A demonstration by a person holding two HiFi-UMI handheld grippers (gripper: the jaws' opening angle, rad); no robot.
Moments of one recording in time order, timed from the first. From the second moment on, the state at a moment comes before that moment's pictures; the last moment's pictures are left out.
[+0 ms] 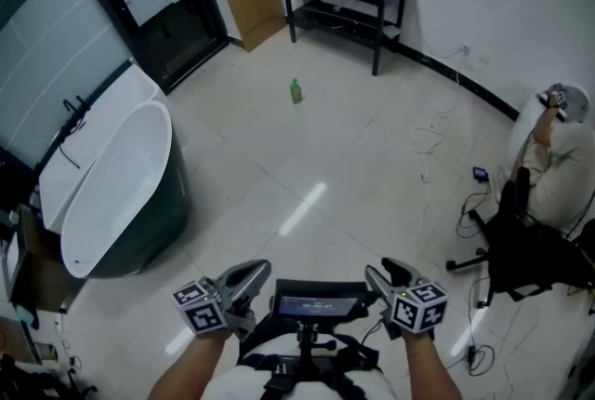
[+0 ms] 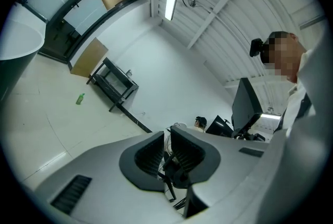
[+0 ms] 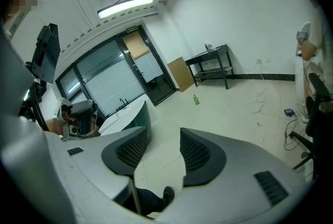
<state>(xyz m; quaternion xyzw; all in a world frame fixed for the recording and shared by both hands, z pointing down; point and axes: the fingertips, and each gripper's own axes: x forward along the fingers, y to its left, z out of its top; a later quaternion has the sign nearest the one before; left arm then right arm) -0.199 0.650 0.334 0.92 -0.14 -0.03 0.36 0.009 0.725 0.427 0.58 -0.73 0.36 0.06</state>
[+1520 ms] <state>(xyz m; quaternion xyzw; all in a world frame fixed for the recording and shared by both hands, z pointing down) -0.264 0.396 0.354 0.91 -0.09 -0.04 0.40 -0.058 0.491 0.406 0.62 -0.69 0.36 0.09</state>
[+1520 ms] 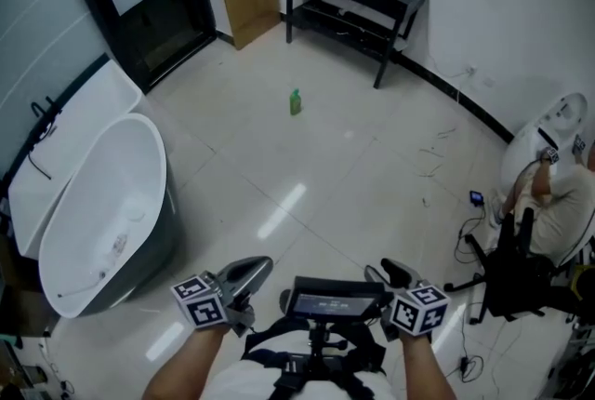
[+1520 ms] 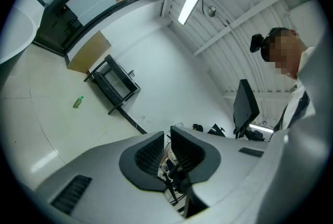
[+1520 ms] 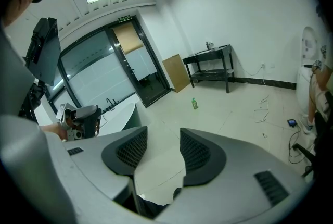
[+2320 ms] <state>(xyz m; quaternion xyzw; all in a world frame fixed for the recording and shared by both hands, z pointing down) -0.234 0.328 0.365 0.90 -0.17 -0.04 0.39 -0.018 0.396 0.428 0.57 -0.73 0.37 0.10</state>
